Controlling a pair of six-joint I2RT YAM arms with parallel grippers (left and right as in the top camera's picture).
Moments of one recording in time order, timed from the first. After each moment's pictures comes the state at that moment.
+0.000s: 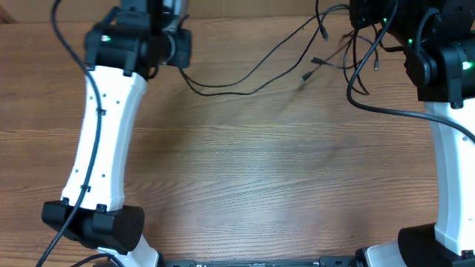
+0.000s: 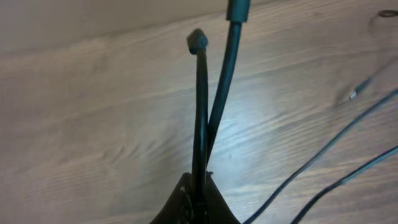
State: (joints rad) left arm -0.21 1.80 2.07 -1.14 0.00 -0.01; right arm 0.17 1.64 2.16 -0.86 -0.12 -0.13
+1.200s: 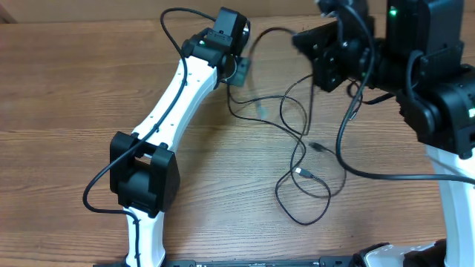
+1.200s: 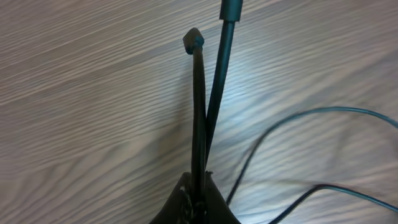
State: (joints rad) left arm -0.40 2.11 1.95 -0.93 -0.07 -0.07; right arm 0.34 1.53 2.16 -1.15 -0.30 -0.07
